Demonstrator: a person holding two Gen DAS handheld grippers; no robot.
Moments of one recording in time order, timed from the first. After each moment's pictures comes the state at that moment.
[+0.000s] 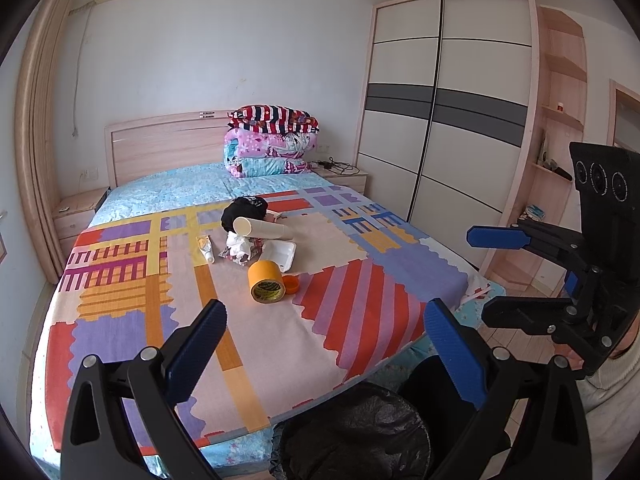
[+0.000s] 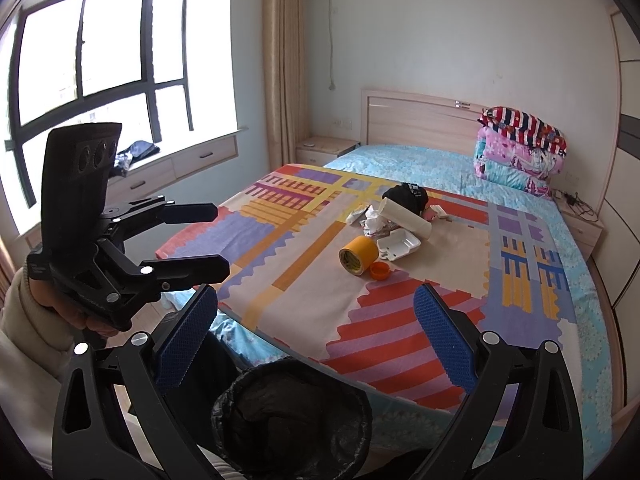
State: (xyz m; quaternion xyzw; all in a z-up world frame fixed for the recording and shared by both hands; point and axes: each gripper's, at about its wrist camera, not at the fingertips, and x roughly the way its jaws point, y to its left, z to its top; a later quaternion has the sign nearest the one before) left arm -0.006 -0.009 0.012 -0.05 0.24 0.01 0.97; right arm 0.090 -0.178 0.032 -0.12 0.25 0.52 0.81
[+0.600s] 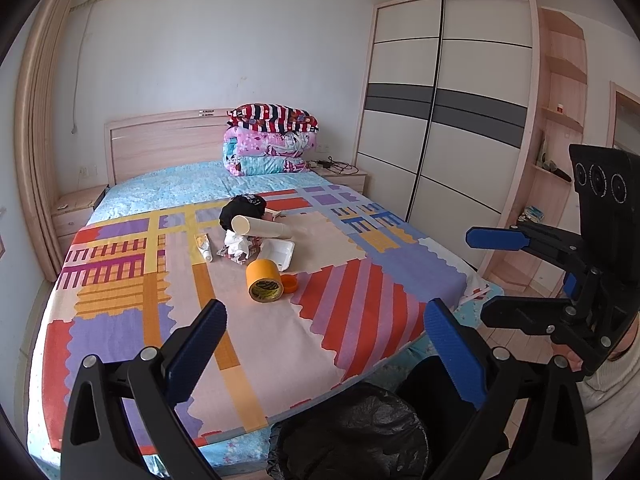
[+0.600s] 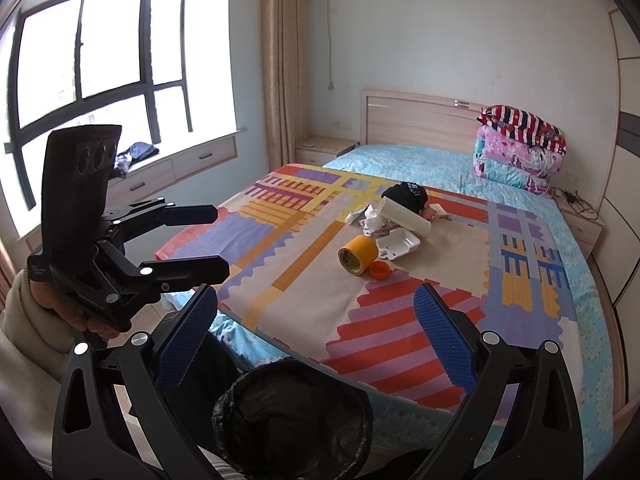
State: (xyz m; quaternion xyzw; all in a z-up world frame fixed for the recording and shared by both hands) left arm -0.004 -0.007 0.006 -0.06 0.25 0.01 0.97; right arm 0.089 -0.177 0.034 -0.12 0.25 0.52 0.81
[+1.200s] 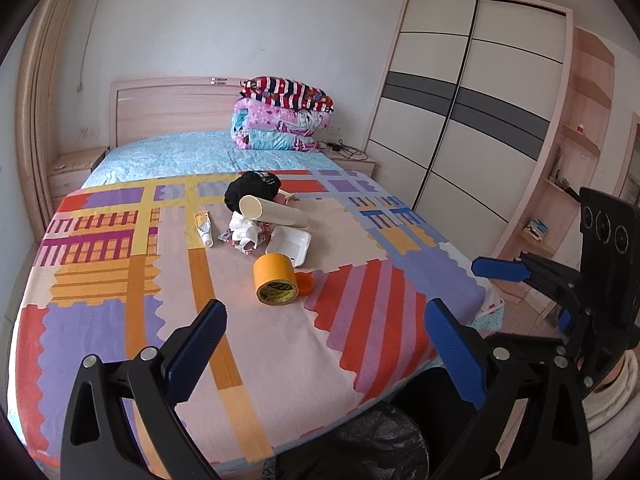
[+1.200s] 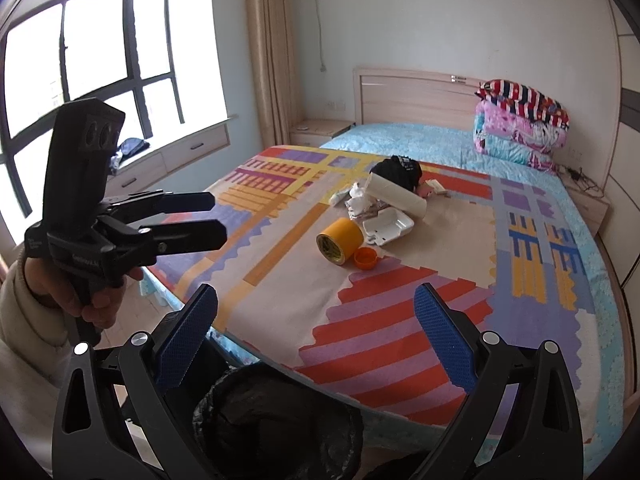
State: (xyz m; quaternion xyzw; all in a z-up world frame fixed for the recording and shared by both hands) left arm 0.061 0.036 -0.018 -0.12 0.28 0.01 0.95; right arm 0.139 -0.155 0.002 -0.11 0.29 0.51 0.80
